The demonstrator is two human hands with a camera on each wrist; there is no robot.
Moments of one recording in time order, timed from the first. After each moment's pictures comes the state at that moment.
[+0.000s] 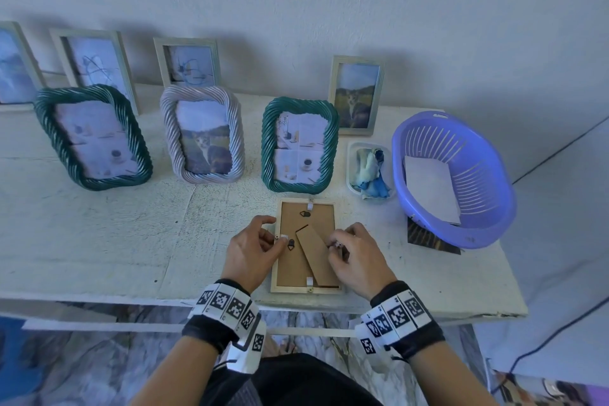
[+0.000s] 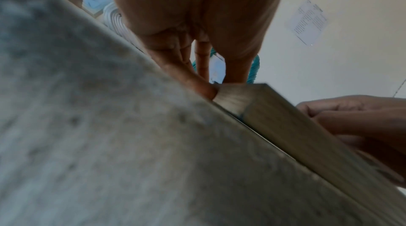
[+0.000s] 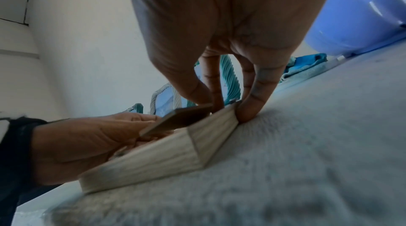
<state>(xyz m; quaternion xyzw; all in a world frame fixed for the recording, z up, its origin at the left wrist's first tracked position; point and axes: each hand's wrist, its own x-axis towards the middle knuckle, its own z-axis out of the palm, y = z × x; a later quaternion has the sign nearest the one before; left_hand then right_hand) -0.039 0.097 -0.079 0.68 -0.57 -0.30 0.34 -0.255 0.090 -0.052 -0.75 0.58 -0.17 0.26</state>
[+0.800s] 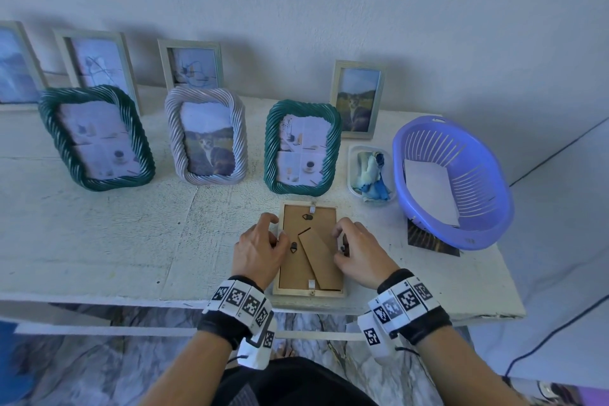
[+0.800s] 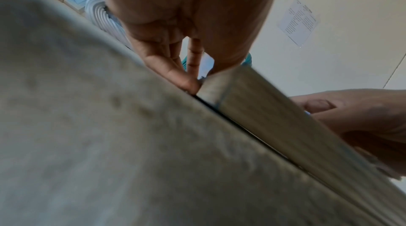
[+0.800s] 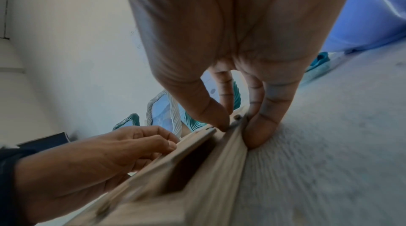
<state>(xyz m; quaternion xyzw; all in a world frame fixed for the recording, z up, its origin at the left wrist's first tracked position) -0.049 0.090 -0.082 0.70 -0.61 -0.23 0.30 -0.256 0.076 -0.041 -0.75 0.58 -0.08 0.31</state>
